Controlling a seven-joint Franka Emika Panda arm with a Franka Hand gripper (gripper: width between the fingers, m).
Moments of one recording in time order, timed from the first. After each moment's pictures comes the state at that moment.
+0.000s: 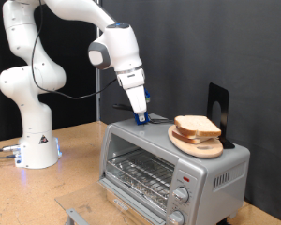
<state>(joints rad) 0.20 -0.37 0.25 -2.66 0.37 2.54 -0.06</state>
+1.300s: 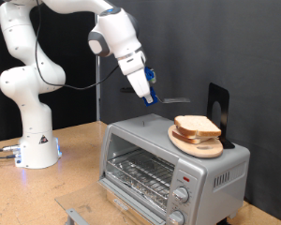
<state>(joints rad) 0.25 -0.48 0.22 -2.66 0.67 2.60 -0.05</state>
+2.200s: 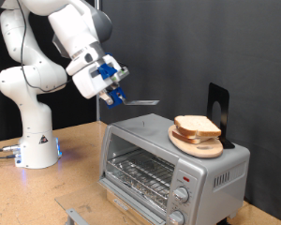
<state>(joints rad) 0.07 -0.67 0.04 -2.78 0.65 2.54 -0.10</state>
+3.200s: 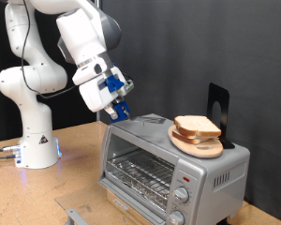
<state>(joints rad) 0.06 -0.39 0.04 -2.61 0.55 2.57 -0.13</state>
